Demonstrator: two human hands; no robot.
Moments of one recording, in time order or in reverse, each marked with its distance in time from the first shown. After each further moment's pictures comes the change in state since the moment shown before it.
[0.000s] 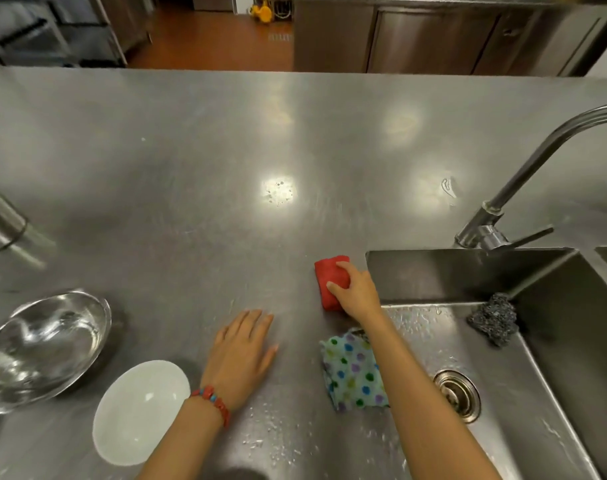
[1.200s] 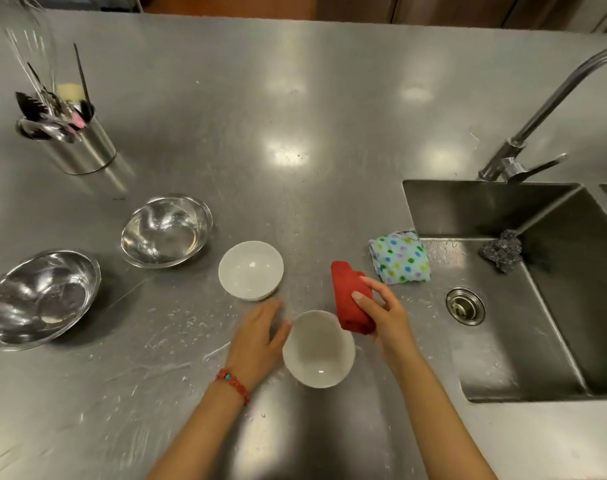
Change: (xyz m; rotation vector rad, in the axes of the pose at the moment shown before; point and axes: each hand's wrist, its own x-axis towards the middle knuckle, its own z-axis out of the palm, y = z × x) left_hand -0.201 -0.040 -0.008 -0.546 0.094 -0.186; right_hand -0.280 -0.046 0.051 1.078 -0.046 0.237
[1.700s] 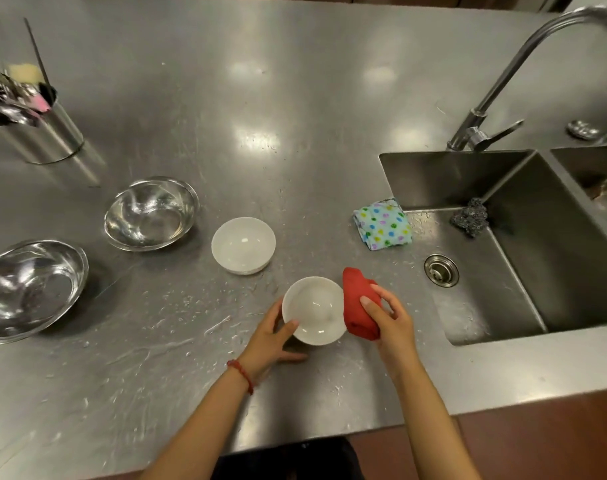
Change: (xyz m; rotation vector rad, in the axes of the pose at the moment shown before) left_hand -0.036 -0.020 0.025 -0.992 -0.389 -0.457; right_hand -0.061 0.049 -0.017 0.050 0.253 -0.052
